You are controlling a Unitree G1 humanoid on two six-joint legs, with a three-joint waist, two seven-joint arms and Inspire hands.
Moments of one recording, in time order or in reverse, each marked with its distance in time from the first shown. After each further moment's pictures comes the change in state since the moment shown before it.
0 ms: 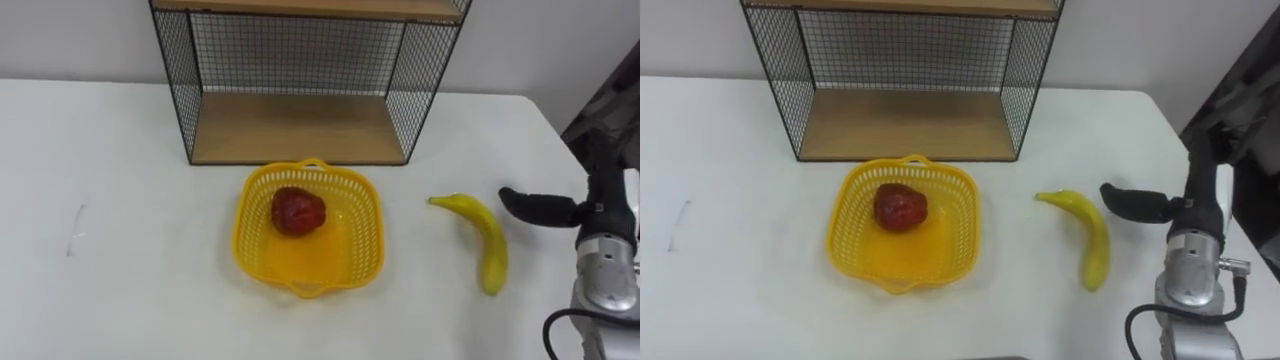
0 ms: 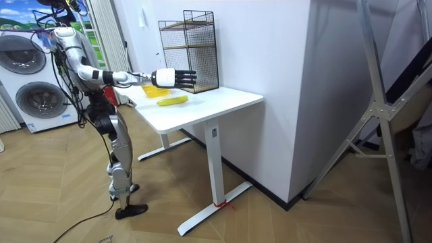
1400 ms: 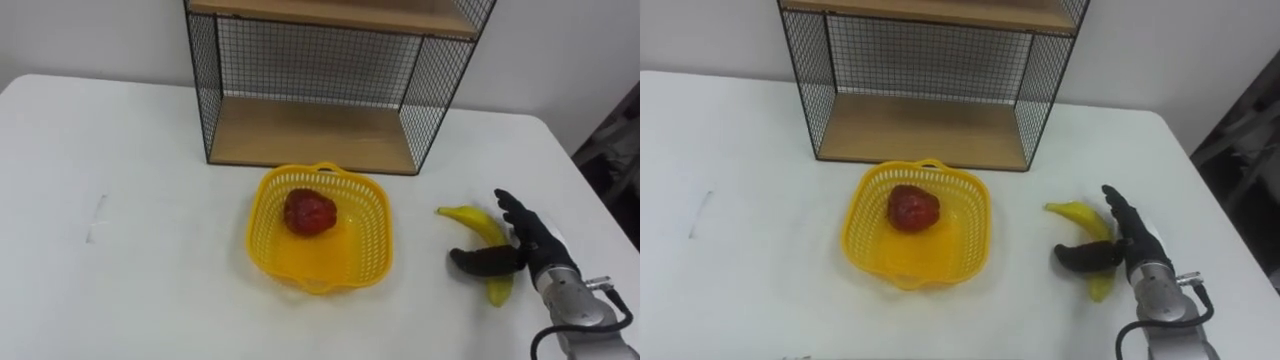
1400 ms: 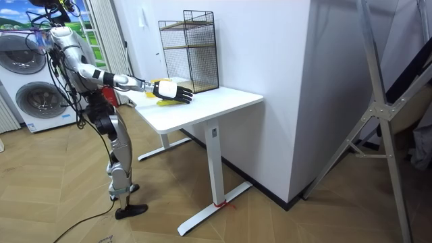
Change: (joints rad) left arm -0.001 0.013 -0.002 0.032 -0.002 0.005 -0.002; right arm -0.026 0.001 0.058 0.239 -0.181 -0.025 0.270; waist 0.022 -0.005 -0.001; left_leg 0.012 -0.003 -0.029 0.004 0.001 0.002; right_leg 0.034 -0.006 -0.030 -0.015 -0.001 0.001
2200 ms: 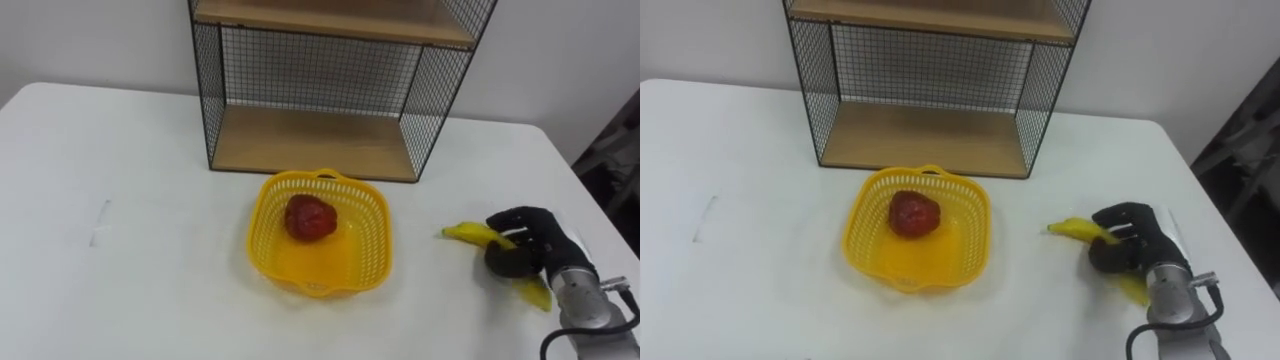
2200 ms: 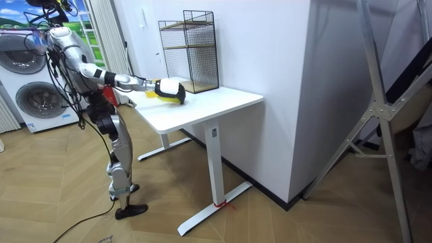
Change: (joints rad) left arm -0.002 0.008 -0.012 0.000 0.004 0.000 0.003; right arm -0.027 -0.024 -0.022 0.085 -0.181 -0.028 -0.072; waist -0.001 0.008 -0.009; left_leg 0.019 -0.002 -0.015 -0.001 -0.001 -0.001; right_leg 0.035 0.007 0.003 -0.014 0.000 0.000
